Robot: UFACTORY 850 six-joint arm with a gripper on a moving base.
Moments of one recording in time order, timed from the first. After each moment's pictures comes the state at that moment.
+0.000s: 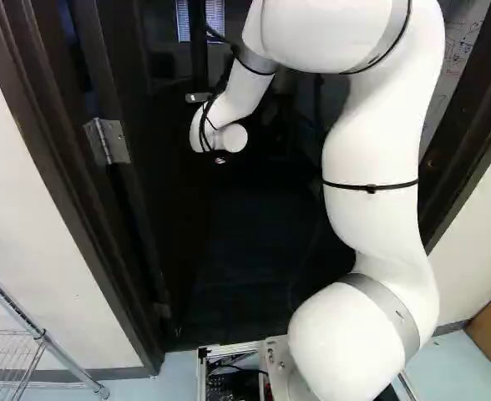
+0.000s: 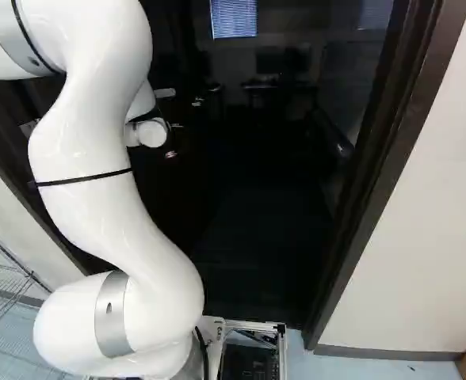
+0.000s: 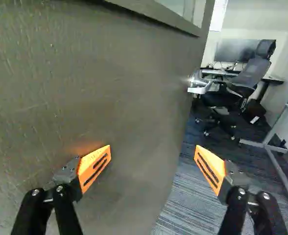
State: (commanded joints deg) arm 20.2 -21.8 -58.7 -1.9 43.4 0.0
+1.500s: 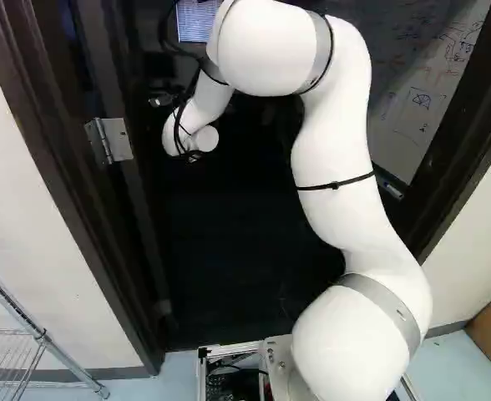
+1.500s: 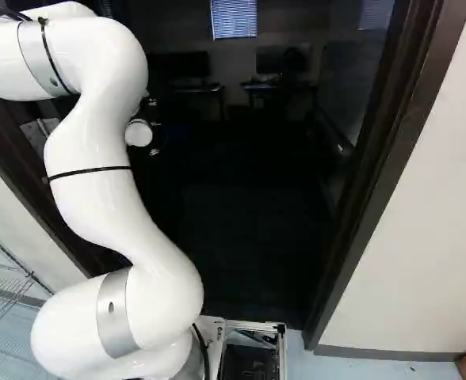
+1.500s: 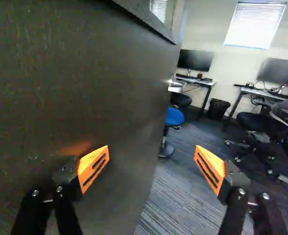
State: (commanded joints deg) arm 26.7 -32.0 -71.5 -8.9 43.4 0.0
